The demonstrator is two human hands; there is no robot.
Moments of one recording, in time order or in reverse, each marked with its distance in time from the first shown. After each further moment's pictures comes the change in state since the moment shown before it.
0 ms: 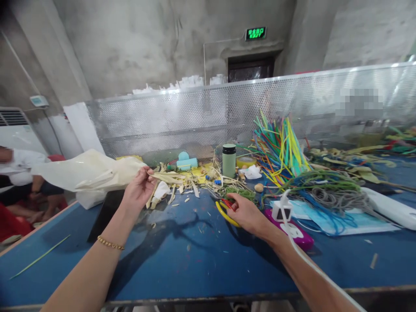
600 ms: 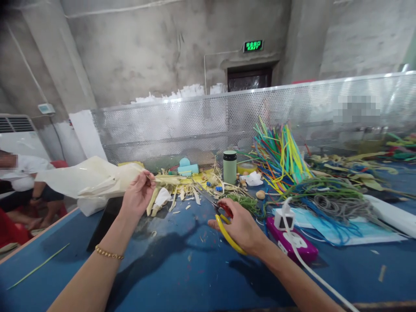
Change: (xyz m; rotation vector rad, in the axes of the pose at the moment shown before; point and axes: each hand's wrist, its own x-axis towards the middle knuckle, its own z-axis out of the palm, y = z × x) left_hand -0.008 0.005 0.007 0.132 -0.145 0.137; right_hand -0.020 -0.034 0.008 0.027 0.121 -0.163
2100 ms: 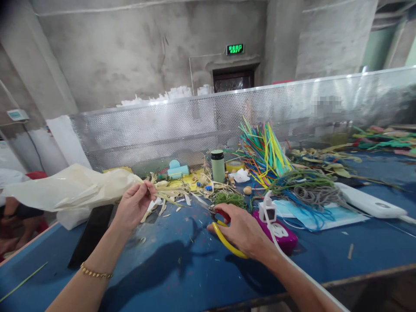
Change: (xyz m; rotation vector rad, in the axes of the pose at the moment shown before) left_hand -0.024 -0.015 0.014 0.253 -0.188 -0.118; right_hand -0.020 0.011 -0.019 -0.224 0.017 -0.010
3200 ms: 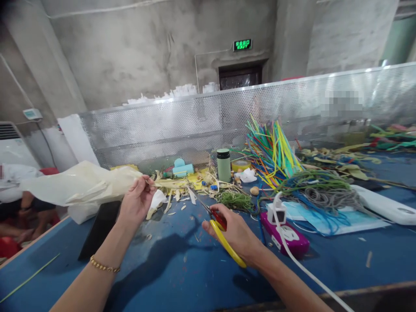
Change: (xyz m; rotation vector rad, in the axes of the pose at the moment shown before) left_hand 0.011 0.000 -0.004 -0.232 0.190 0.103; right_hand 0.000 -0.026 0.016 0.337 -0.106 0.003
